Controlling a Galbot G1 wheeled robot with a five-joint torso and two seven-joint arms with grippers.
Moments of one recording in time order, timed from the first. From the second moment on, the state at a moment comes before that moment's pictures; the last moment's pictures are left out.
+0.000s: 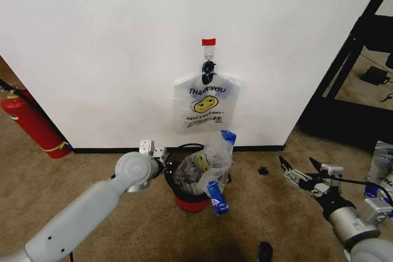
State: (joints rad) left arm 0.78 -0.91 0.11 -1.86 -1.54 0.73 -0.83; right arm -1.81 0.99 0.76 2.33 0.75 -0.20 0.18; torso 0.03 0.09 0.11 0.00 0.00
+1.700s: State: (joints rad) left arm 0.94 -0.90 0.04 -2.02 -1.24 0.71 -0.69; right arm -1.83 1.01 0.70 2.34 0.65 -0.25 0.24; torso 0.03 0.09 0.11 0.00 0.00
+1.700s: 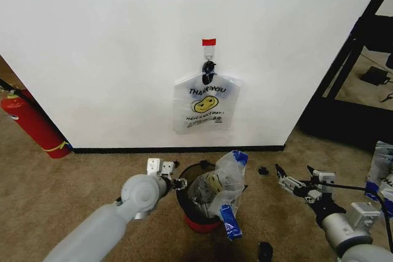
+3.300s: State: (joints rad) left arm 0.53 -0.98 0.71 -2.04 -0.98 0.68 -0.54; right arm -1.78 1.06 0.69 2.20 0.55 -0.30 0.30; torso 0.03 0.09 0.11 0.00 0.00
